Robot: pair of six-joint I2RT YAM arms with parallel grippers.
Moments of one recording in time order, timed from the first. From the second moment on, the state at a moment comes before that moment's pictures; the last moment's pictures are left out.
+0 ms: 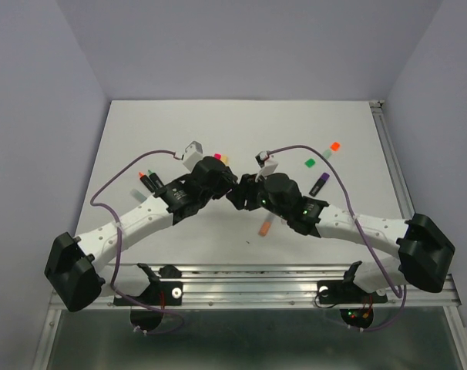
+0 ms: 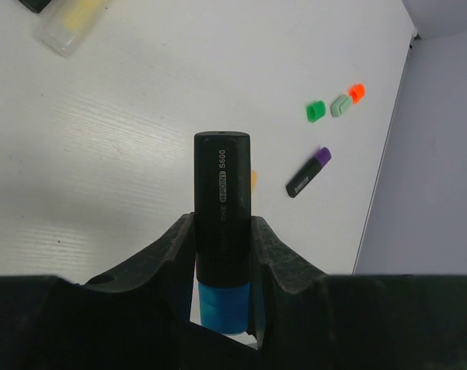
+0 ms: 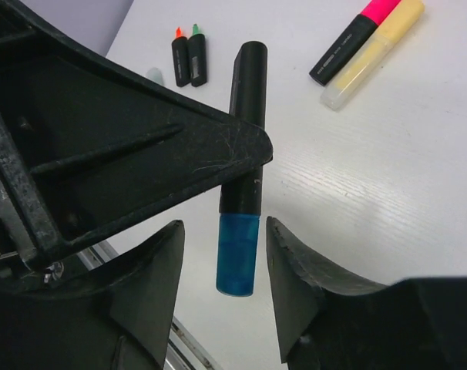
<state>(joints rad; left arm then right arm) -0.82 1.22 0.96 -0.37 -0.37 -1.24 0.95 1.36 0.82 0.23 0.16 0.63</state>
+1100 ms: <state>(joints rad) -0.54 1.38 1.03 -0.24 -0.54 -1.13 0.98 1.09 0.64 0.11 -0.19 0.91</state>
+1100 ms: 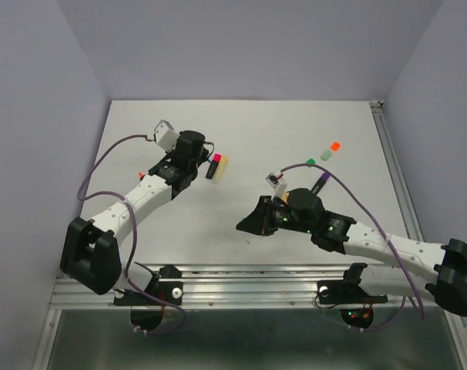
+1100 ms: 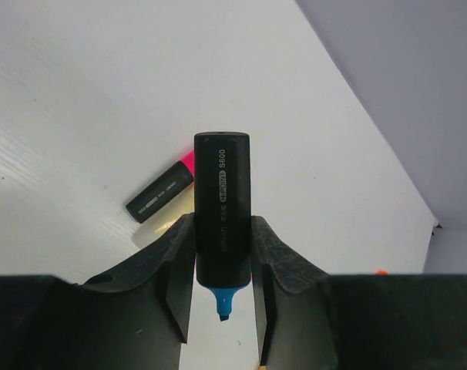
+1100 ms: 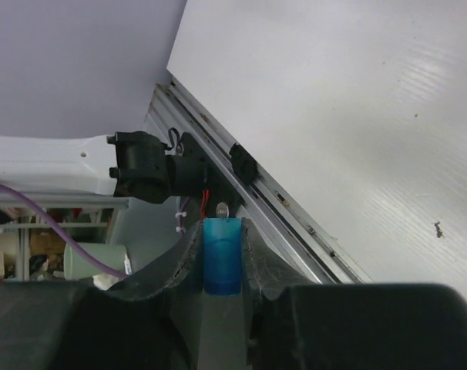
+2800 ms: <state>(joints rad) -0.20 1.73 1.12 -0.39 -0.44 -0.66 0.25 1.55 0.98 -0.25 0.11 0.59</state>
